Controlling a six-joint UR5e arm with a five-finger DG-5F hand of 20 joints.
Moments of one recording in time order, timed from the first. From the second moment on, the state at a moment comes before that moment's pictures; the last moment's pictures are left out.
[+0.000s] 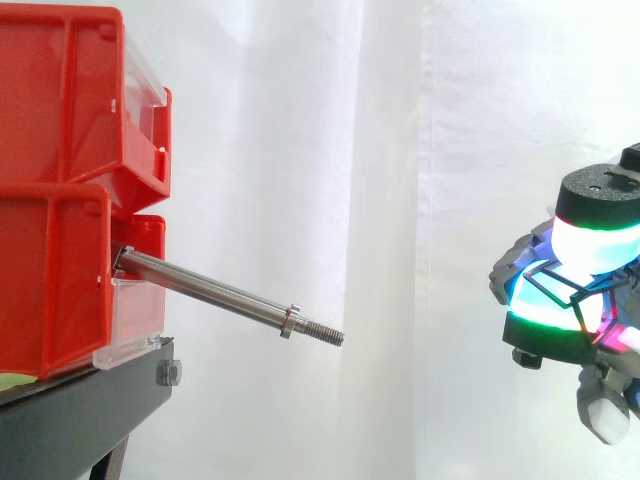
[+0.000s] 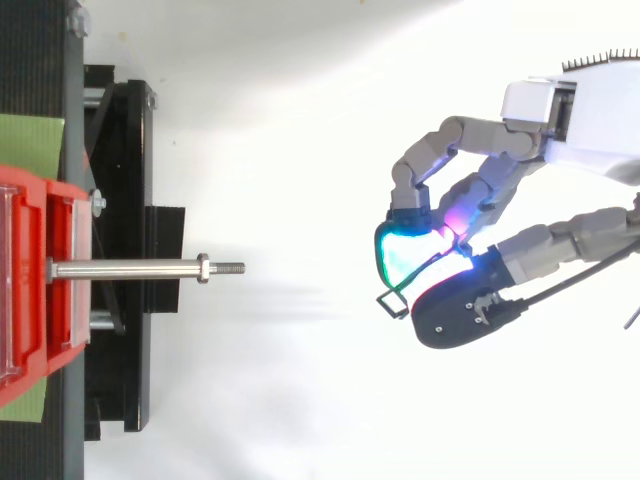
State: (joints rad) arm 0.12 -2.14 -1.12 -3.49 -1.35 -0.18
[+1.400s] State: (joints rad) arm 0.12 -2.14 -1.12 -3.49 -1.35 -0.15
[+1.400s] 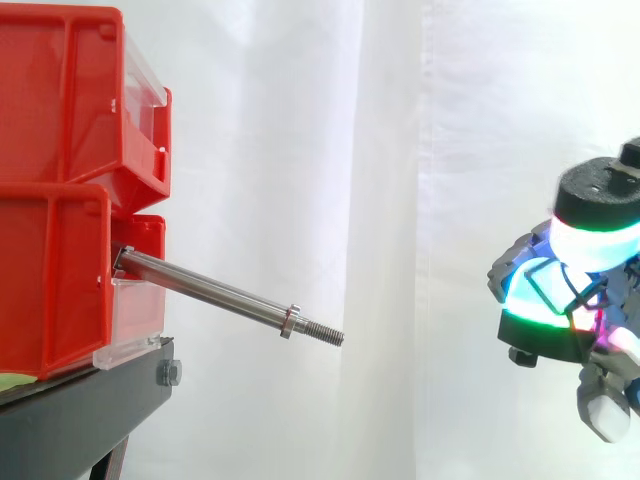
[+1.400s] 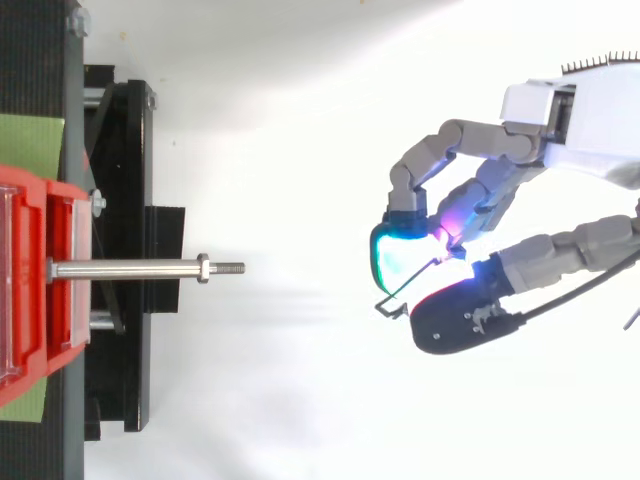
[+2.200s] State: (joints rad) arm 0.12 -2.14 -1.12 -3.49 -1.35 -0.15
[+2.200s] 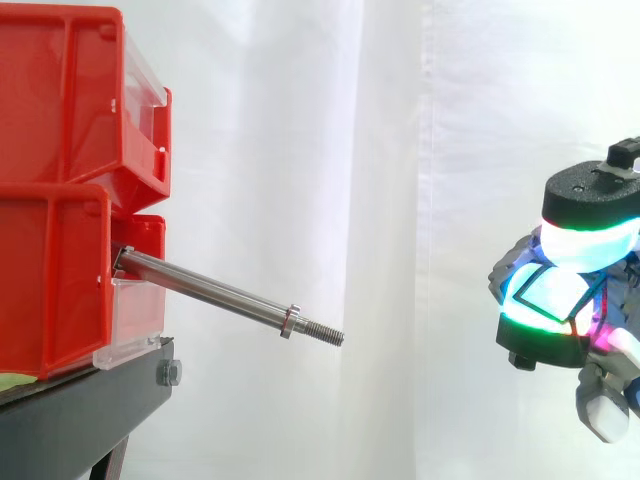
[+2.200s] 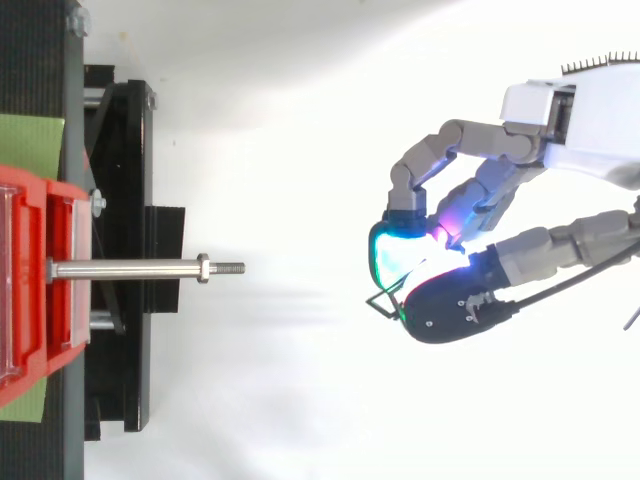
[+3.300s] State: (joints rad) arm 0.12 -2.14 -1.11 -3.51 -1.35 -0.12
